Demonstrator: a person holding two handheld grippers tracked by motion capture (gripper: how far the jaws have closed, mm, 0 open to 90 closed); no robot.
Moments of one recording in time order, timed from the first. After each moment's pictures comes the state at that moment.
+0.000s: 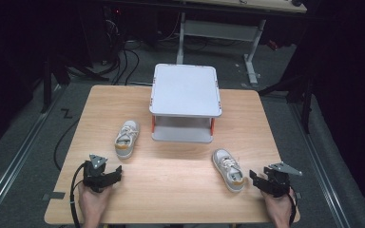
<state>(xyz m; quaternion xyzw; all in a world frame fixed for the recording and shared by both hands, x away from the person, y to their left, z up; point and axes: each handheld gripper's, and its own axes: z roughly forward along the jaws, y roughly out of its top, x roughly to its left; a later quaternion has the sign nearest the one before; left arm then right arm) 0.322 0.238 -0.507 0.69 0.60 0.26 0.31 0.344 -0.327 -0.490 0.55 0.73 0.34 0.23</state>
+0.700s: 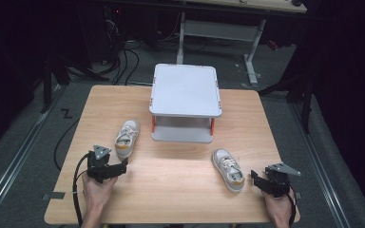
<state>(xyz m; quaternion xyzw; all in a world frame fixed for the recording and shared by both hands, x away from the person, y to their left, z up) 0.342 0.225 -0.480 0.69 0.58 0.25 0.34 0.347 -0.332 -0.500 0.55 0.73 0.32 0.25</state>
